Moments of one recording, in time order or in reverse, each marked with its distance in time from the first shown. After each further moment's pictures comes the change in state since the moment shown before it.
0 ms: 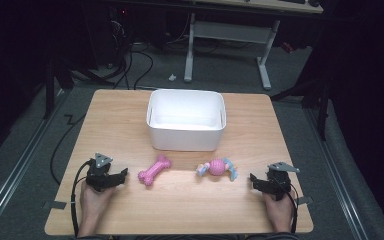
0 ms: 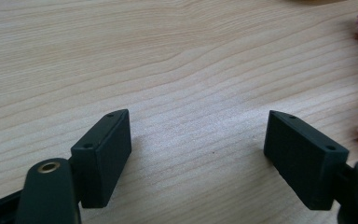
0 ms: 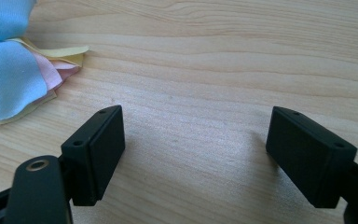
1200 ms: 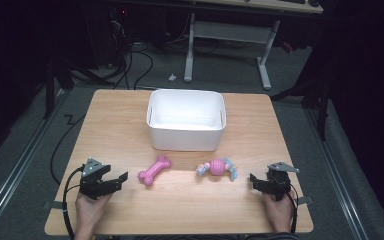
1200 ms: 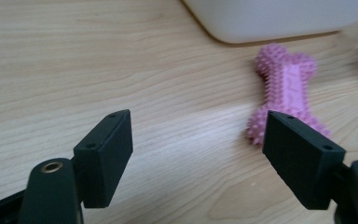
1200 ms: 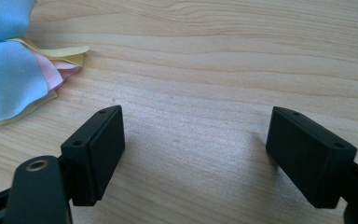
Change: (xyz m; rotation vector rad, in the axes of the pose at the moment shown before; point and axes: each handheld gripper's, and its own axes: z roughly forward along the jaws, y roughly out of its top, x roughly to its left) left arm -0.013 0.000 -0.046 -0.120 -0.169 -0.062; right arm 0.001 0.000 0.000 -0.002 -0.004 0.001
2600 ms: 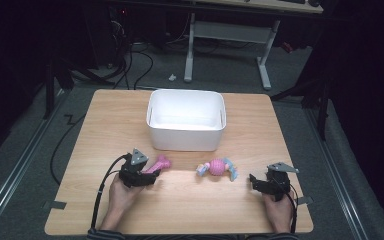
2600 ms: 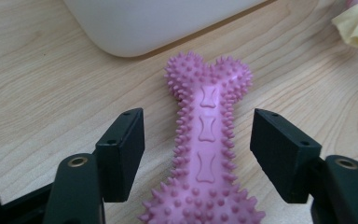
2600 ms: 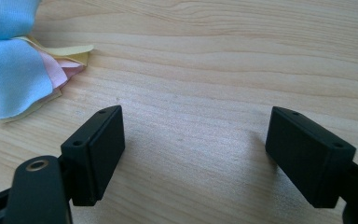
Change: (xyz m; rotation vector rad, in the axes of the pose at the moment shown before) left arm -0.063 0.032 0.075 0.150 -0.072 0.216; right arm 0.001 0.000 0.000 0.000 0.006 -0.008
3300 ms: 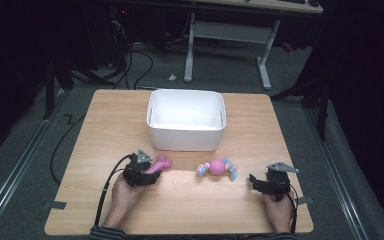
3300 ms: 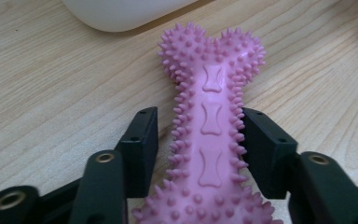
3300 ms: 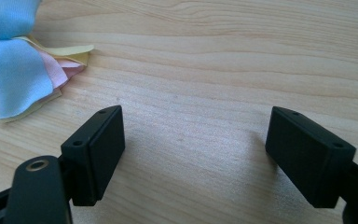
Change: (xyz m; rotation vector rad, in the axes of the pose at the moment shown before) left arm 0.000 -0.001 0.016 0.081 -0.014 0.011; right arm 0.000 0.000 0.000 0.000 0.001 0.000
